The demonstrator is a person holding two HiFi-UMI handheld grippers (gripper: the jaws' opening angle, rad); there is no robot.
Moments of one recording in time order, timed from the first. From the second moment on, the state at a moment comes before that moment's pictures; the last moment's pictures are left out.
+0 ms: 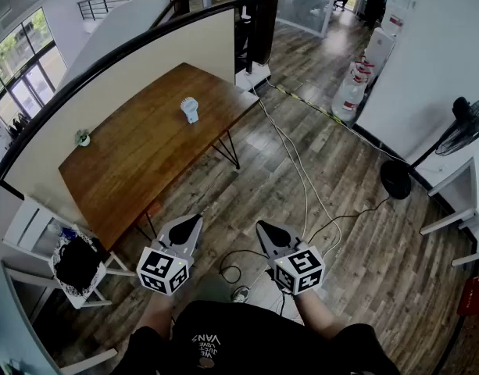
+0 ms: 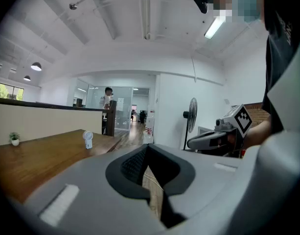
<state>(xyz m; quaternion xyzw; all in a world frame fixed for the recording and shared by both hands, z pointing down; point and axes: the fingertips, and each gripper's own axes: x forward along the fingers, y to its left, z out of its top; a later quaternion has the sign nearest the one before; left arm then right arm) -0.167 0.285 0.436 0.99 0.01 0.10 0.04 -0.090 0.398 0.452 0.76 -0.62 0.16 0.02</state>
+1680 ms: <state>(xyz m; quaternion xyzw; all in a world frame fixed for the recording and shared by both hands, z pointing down) -0.034 0.043 0.497 0.98 0.05 0.14 0.10 0.042 0.139 0.499 0.75 -0.63 0.21 0.02</state>
